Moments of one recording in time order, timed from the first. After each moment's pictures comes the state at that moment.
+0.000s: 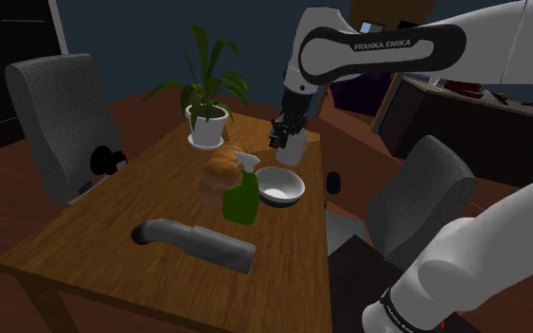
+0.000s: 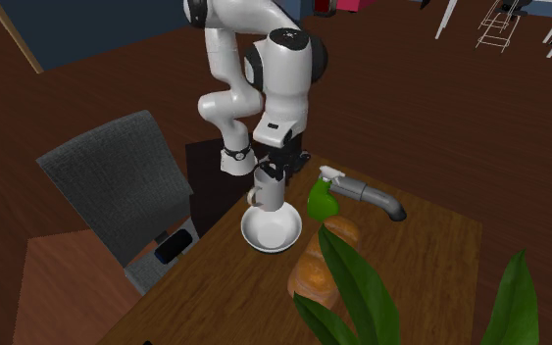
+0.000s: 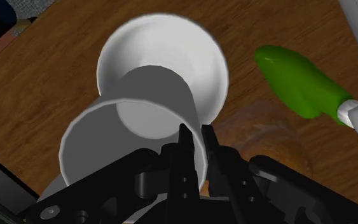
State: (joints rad) arm -0.03 -0.27 0.14 -2.13 0.01 1.91 0.11
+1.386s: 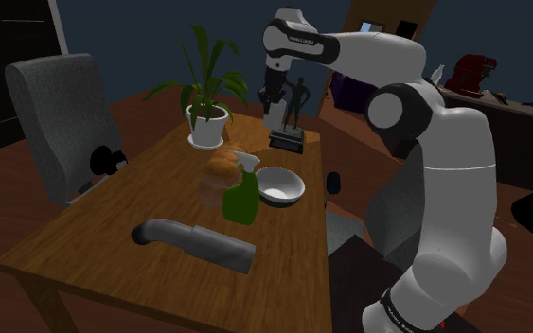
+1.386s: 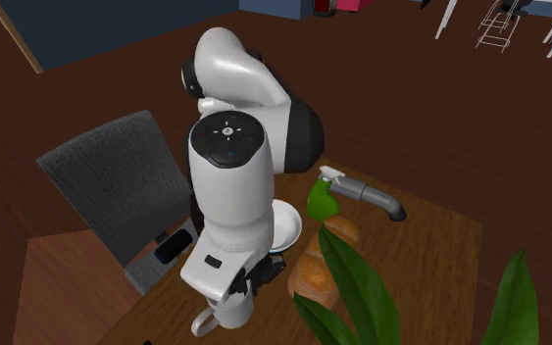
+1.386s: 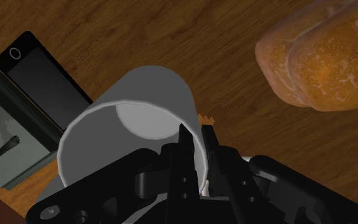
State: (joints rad) arm -0.14 0.57 0.04 -1.04 -0.04 1.66 -0.10
